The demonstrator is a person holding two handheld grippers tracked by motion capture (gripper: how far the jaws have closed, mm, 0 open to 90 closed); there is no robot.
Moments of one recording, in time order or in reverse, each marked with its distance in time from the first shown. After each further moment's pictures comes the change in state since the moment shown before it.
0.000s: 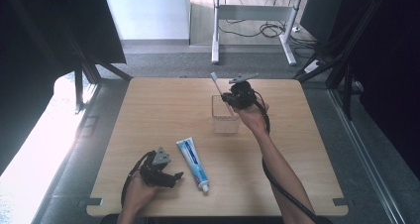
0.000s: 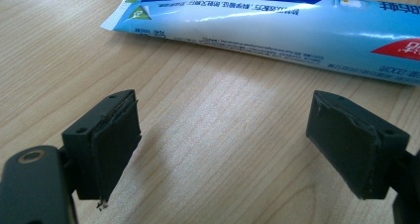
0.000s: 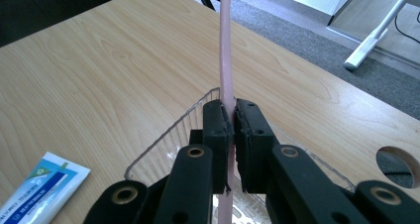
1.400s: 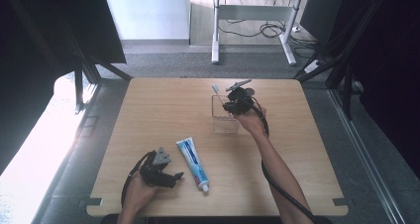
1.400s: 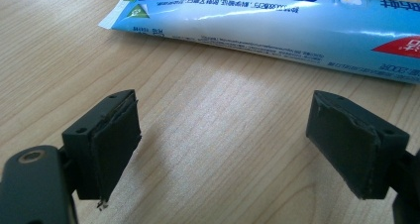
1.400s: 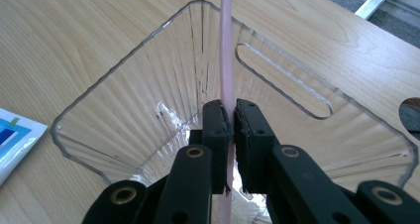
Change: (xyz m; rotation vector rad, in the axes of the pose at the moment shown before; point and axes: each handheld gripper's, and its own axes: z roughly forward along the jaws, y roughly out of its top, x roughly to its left) left arm 0.000 0.000 0.001 0.004 -0.001 0.001; right arm -0.008 -0.025 0.034 0.186 -0.004 0.008
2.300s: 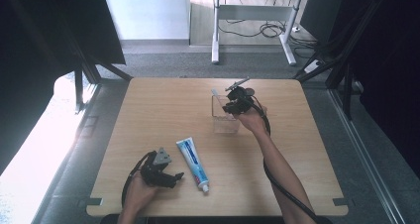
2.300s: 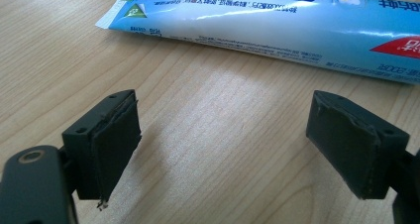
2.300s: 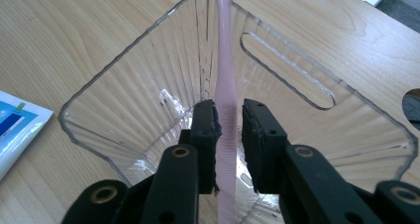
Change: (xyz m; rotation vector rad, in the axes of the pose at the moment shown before) left arm 0.000 0.001 0.000 0.001 -0.008 -0.006; right arm 0.000 0.004 -0.005 0.048 0.010 -0.019
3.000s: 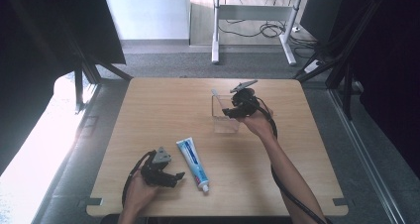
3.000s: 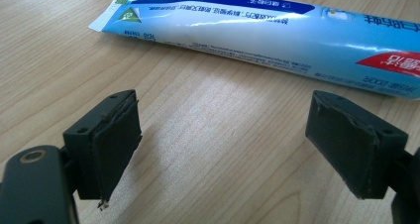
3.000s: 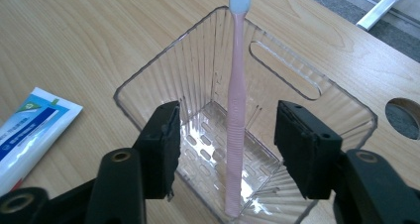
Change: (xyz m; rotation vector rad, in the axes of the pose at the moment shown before) left arm 0.001 0.002 -0.001 -0.017 -0.031 -0.032; right arm 0.008 -0.010 -0.031 -0.077 0.012 -0.019
